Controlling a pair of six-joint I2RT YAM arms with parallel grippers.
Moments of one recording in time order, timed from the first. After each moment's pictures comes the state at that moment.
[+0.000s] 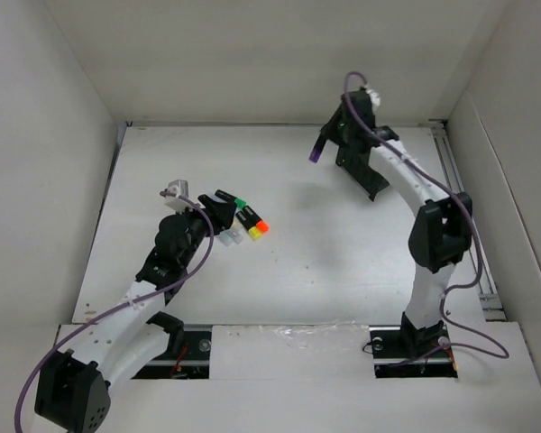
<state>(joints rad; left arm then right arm) -0.41 0.79 0.41 0.24 -0.06 -0.69 0.38 1.96 1.78 -0.39 0.18 0.74</state>
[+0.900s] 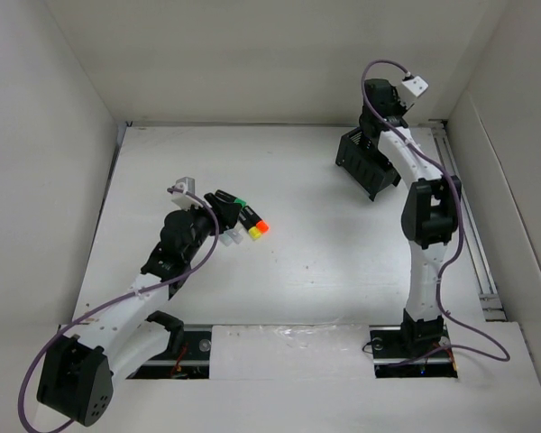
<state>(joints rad) -0.41 0.88 0.42 0.28 -0.01 -0.70 0.18 2.20 2.03 -0.26 0.92 0.60</state>
